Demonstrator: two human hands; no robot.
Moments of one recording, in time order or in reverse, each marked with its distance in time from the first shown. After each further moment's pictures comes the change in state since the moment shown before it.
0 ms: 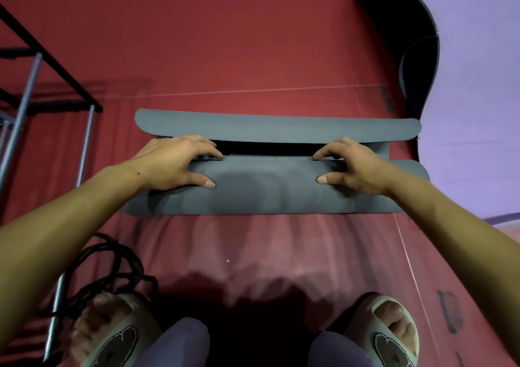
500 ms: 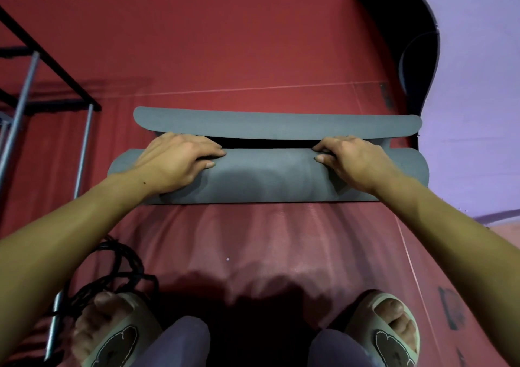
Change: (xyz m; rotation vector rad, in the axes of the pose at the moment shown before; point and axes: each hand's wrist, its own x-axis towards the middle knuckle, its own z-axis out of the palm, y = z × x) left_hand 0.003 0.004 0.016 0.092 0.255 0.076; right_hand 0.004 -0.014 0.008 -0.278 0.185 0.060
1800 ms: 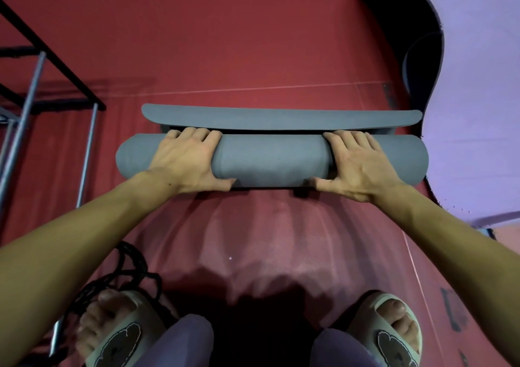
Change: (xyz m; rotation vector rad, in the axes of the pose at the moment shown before) left_hand 0.008 0.029 0.005 0.218 -0.056 -0.260; right_hand -0.014 -0.008 0.011 -0.242 0.165 -0.027
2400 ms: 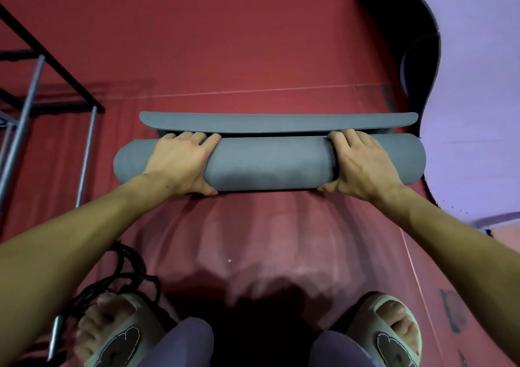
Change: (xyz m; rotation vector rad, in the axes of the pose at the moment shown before) left_hand 0.003 -0.013 0.003 0.146 -0.025 0.073; right_hand 0.004 0.005 -0.003 -0.043 0.042 -0.019
